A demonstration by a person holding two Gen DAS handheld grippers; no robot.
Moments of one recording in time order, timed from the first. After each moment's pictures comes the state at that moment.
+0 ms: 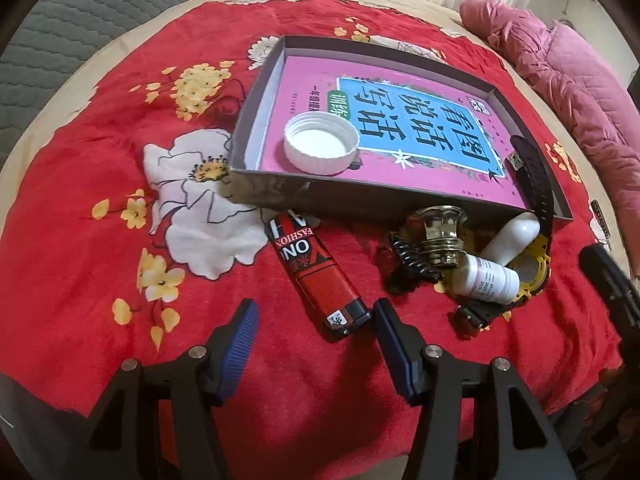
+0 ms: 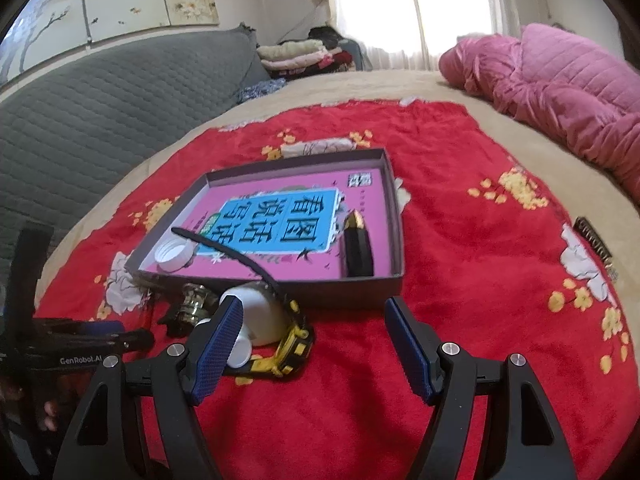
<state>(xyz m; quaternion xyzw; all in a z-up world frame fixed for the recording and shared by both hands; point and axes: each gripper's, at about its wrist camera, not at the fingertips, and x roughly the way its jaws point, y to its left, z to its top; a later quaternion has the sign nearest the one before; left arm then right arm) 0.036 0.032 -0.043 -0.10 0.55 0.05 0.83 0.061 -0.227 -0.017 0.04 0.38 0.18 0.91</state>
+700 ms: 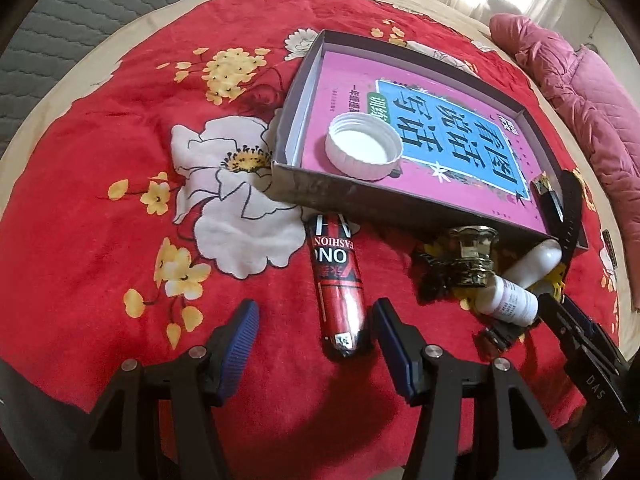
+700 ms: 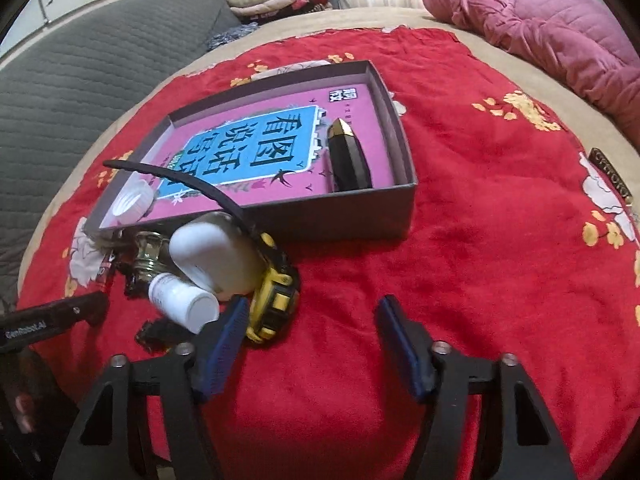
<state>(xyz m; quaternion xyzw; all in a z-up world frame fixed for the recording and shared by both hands) 0.042 0.051 -0.052 -0.13 0.55 0.08 0.82 0.077 -0.211 -0.062 0.04 0.47 0.16 0.87</state>
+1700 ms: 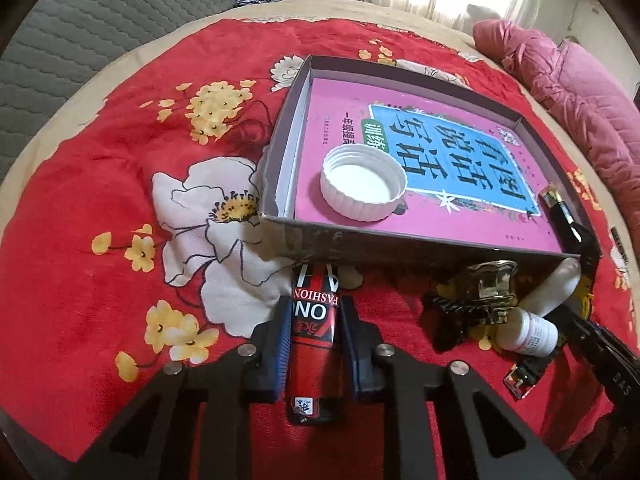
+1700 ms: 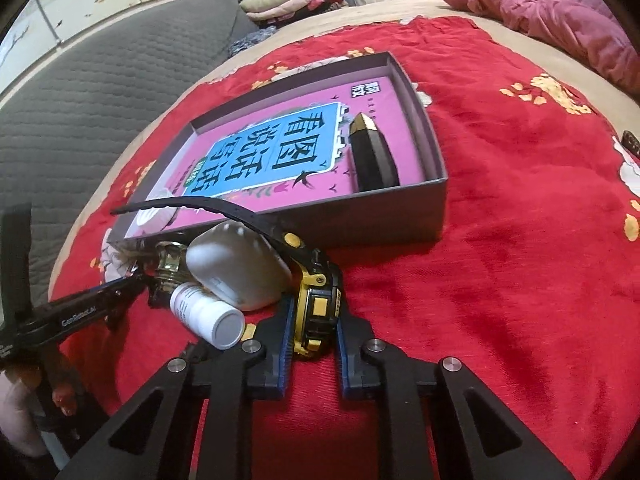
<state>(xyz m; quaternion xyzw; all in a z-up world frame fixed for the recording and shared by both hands) 0.059 0.056 -0.060 -0.10 0.50 0.07 0.86 0.085 -0.221 -0.070 0.09 0.47 0.21 0.85</state>
